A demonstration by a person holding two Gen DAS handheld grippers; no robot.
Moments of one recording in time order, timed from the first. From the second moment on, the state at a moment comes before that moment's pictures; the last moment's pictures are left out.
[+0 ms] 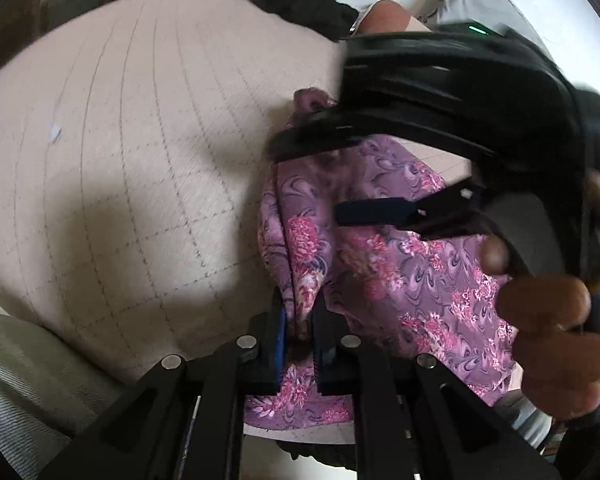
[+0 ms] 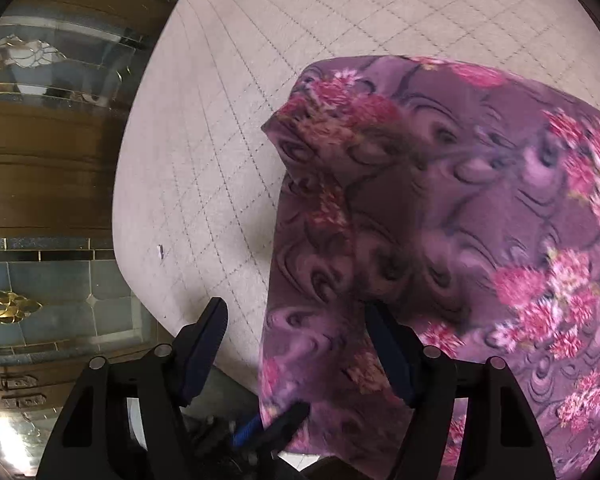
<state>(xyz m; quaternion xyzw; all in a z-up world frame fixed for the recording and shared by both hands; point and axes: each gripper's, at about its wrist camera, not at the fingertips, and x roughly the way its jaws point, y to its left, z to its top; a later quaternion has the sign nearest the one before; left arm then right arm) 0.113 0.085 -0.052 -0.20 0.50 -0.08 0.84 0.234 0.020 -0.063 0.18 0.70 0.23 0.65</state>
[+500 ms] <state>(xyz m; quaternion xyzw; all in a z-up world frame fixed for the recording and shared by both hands) 0.070 0.006 0.010 -0.05 0.40 -0.11 0.91 0.213 -0.030 -0.024 0.19 0.64 0.26 0.70</state>
